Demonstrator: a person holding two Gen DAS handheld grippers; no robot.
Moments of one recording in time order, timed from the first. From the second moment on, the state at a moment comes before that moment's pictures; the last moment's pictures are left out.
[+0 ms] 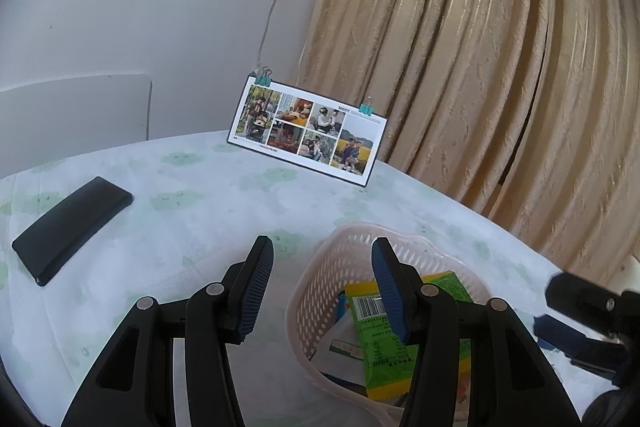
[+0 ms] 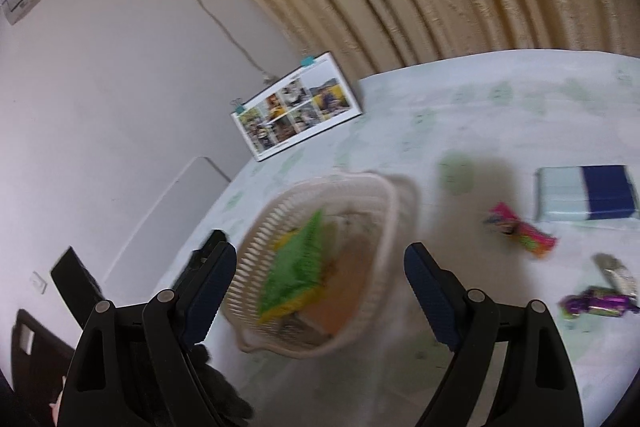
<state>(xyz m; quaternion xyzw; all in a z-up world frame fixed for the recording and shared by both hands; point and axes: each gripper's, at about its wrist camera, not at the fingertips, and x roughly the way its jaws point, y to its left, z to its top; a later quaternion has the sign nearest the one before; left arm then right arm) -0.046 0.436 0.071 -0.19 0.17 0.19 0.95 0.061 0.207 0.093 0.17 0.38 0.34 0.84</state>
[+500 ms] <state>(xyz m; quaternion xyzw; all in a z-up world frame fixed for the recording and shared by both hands) -0.043 0.411 0.074 -0.13 0.16 0.19 0.96 0.071 0.118 0.072 0.18 0.38 0.22 0.88</state>
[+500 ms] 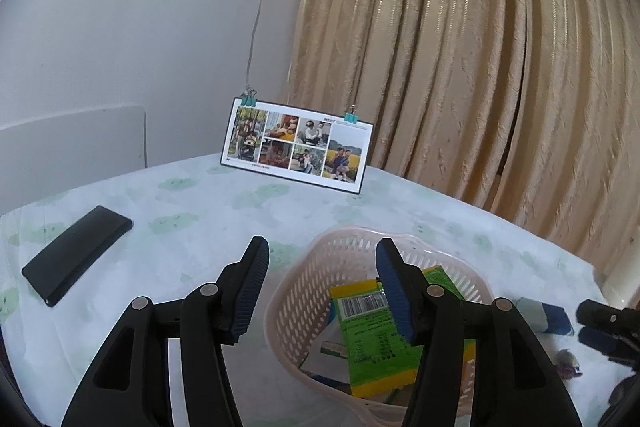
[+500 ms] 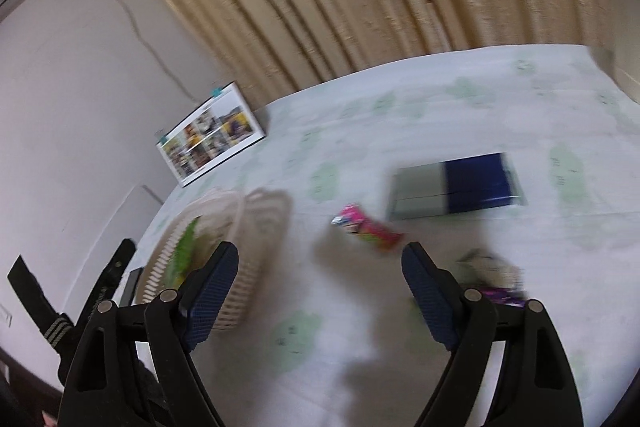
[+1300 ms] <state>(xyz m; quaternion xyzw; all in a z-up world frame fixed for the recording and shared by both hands) -0.036 0.357 0.077 -0.08 0.18 0.12 0.97 0.086 0.070 0.032 0.07 0.43 0.13 0.89</state>
